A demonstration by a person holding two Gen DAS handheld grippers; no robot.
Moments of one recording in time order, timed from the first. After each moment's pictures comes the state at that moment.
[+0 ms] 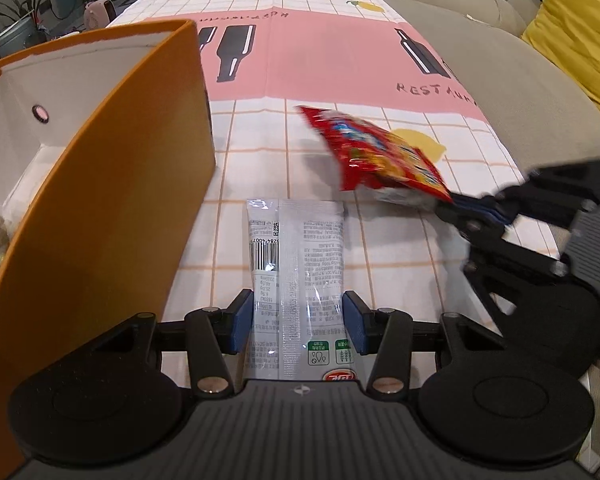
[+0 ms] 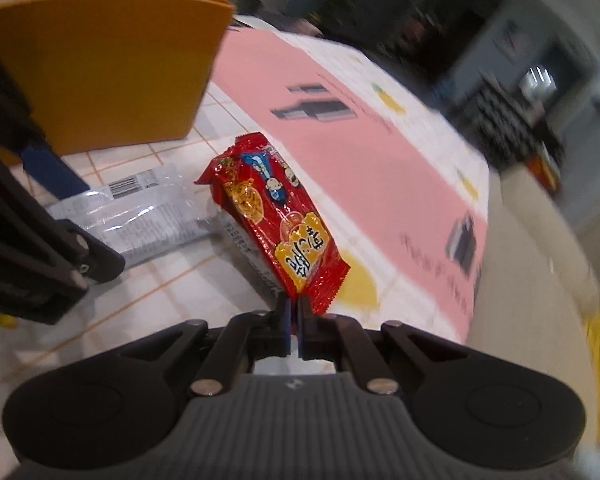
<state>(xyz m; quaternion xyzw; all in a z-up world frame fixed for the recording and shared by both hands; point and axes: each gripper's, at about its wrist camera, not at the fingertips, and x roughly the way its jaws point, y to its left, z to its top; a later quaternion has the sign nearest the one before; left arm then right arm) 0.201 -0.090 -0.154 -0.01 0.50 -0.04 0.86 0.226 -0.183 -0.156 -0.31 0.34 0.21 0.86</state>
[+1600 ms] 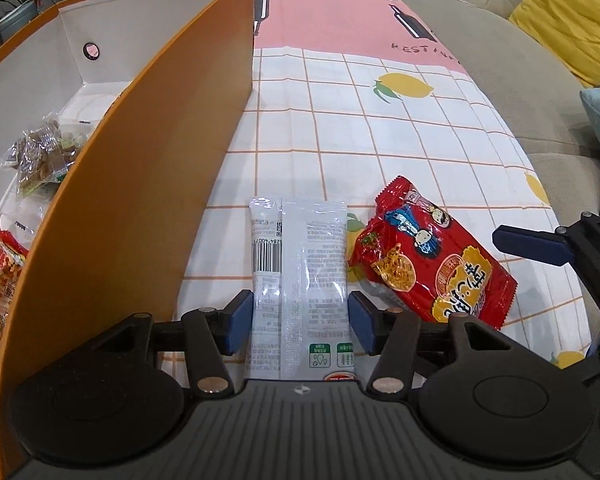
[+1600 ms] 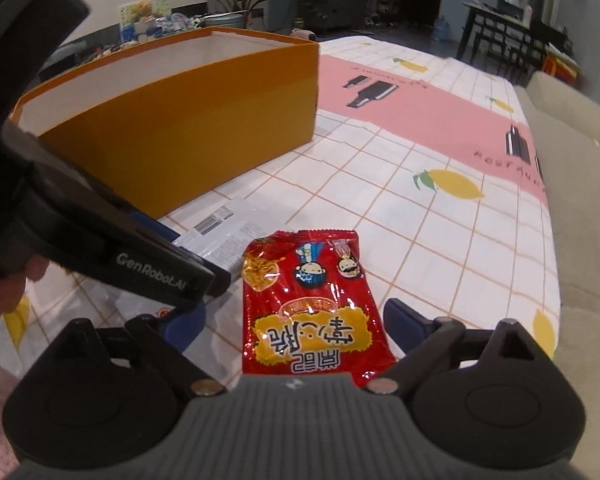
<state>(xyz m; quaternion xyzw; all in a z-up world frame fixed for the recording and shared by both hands) 0.119 -0.060 -0.149 -0.01 0.52 -0.06 0.85 0.103 -0.177 -0.140 -0.10 0.39 0.26 0.88</state>
